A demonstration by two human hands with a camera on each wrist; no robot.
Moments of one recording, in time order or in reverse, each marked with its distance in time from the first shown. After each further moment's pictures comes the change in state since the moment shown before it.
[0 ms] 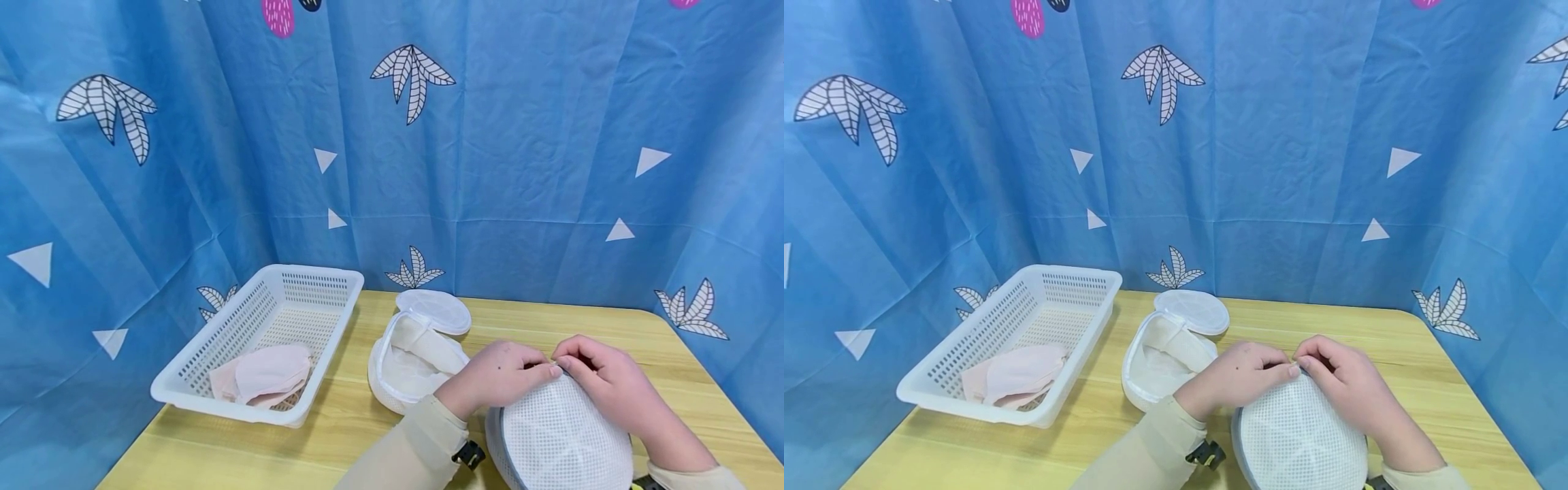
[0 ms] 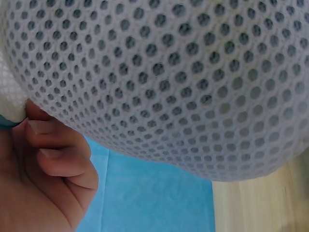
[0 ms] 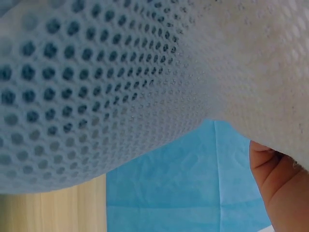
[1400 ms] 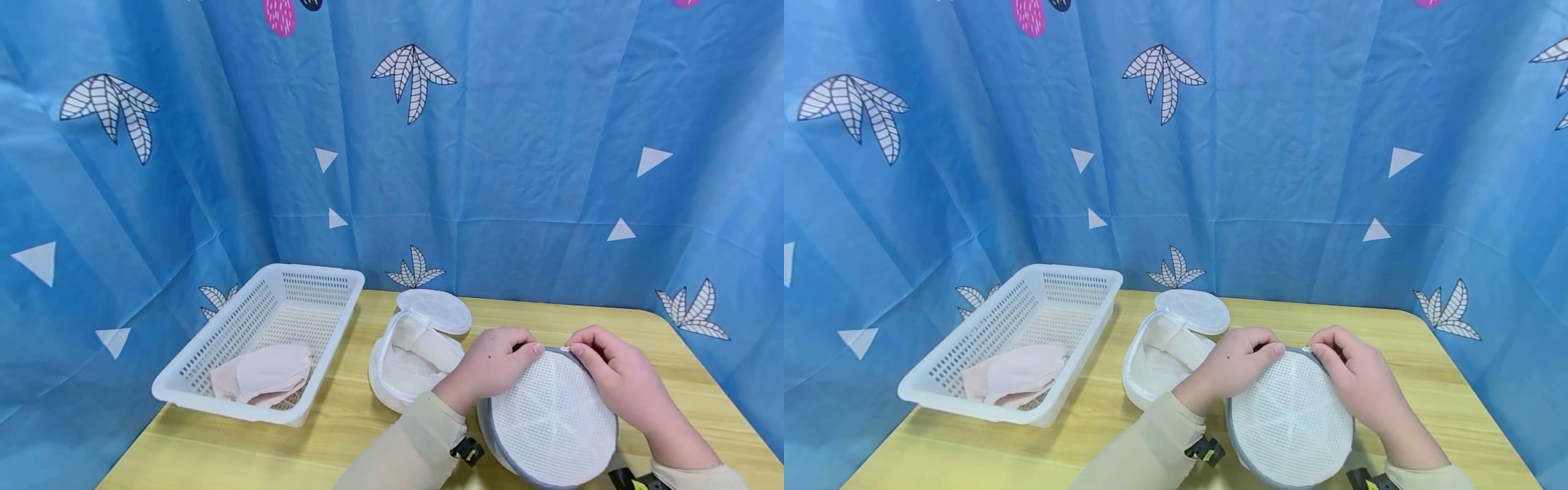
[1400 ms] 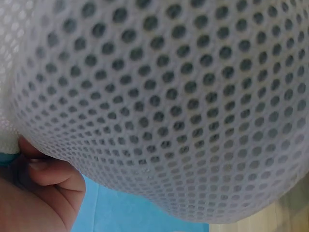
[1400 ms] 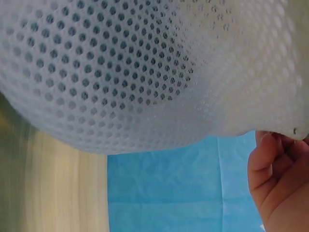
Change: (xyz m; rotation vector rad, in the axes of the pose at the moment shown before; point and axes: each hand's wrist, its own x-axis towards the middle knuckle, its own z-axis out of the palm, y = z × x) left_hand -0.001 -0.010 0.000 -0.230 0.235 -0.046; right_hand 0.002 0.004 -0.007 -0.036 0.084 0.137
